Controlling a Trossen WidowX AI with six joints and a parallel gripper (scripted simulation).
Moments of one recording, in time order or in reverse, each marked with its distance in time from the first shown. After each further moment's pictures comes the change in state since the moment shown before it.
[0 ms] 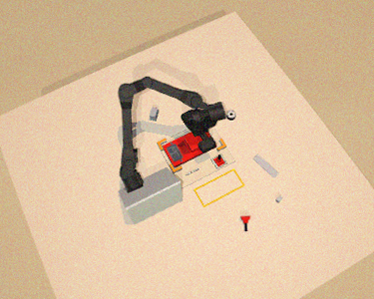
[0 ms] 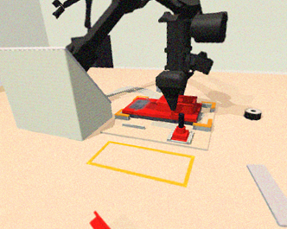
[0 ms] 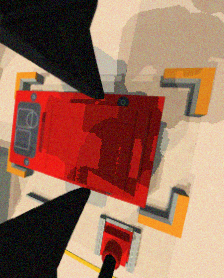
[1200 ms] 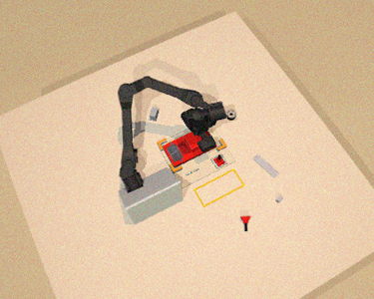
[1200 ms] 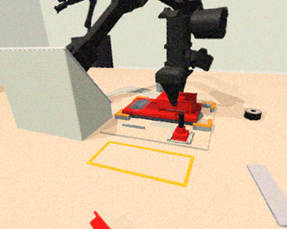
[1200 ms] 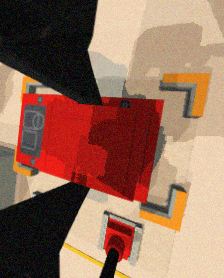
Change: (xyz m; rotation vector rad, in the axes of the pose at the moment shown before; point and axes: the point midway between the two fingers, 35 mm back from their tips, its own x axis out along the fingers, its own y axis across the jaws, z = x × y) arm -0.009 0.000 0.000 0.006 0.001 0.004
